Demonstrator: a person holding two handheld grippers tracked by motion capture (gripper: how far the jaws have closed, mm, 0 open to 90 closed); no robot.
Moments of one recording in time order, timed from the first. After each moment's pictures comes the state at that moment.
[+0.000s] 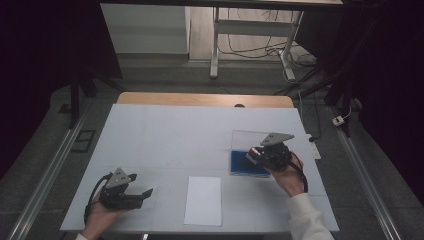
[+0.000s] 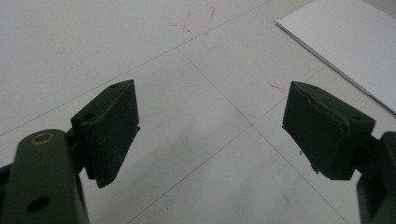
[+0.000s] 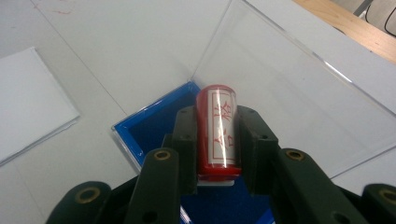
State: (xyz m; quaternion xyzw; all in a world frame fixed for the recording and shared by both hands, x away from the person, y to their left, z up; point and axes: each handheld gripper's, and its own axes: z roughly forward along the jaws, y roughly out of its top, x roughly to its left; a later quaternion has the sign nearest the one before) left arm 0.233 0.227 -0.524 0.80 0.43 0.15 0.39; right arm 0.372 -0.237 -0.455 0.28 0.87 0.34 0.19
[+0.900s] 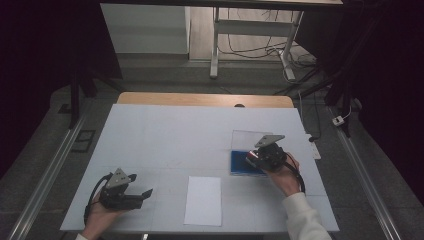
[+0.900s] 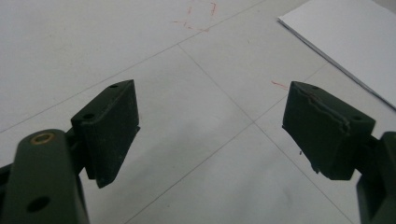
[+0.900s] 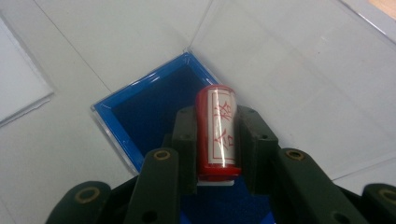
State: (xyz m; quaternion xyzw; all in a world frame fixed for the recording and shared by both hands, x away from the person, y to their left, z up) left arm 0.233 0.227 -0.526 0.80 0.43 0.15 0.38; right arm 0.382 -0.229 -0.476 0.29 0.89 0.30 0.19
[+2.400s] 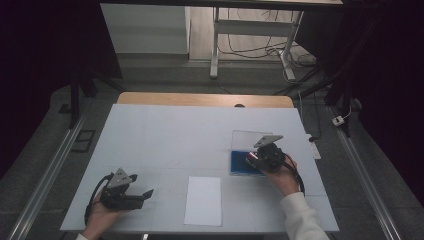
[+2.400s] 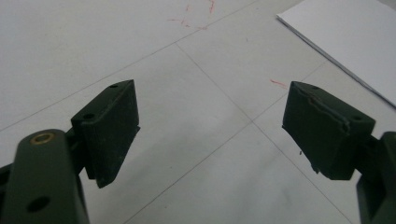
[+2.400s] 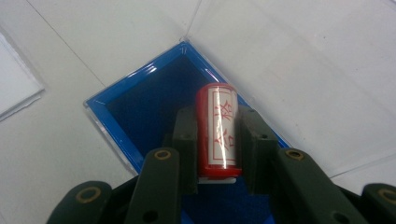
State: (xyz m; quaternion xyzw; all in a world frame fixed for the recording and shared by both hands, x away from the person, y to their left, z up) left arm 0.233 0.225 -0.526 0.80 0.43 0.15 0.38; right arm 0.384 -0.228 -0.482 0.30 0.89 0.28 0.18
